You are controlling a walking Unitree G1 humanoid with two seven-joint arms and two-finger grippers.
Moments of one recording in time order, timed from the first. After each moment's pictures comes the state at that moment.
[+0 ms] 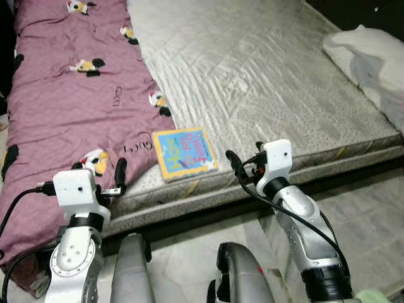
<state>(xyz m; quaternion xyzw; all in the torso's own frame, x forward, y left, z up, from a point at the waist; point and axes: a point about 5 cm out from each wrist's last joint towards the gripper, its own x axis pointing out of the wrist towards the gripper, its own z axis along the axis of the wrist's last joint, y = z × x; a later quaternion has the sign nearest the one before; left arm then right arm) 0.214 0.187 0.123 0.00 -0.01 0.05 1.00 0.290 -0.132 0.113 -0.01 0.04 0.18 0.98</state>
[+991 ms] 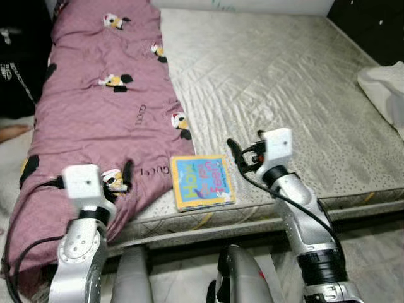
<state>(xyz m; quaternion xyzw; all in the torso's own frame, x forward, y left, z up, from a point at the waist) 0.229 0.185 0.108 -0.03 0.05 0.03 1.00 0.306 -0.132 0.123 -0.01 0.01 0.16 0.99</state>
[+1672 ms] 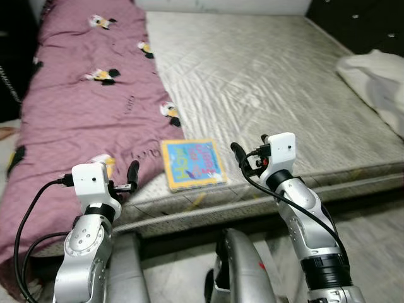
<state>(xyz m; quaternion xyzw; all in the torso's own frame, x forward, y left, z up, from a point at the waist) 0.238 0.179 0.103 -0.05 0.06 0.01 1.00 0.302 -0.139 0.117 -0.01 0.02 0.16 0.99</state>
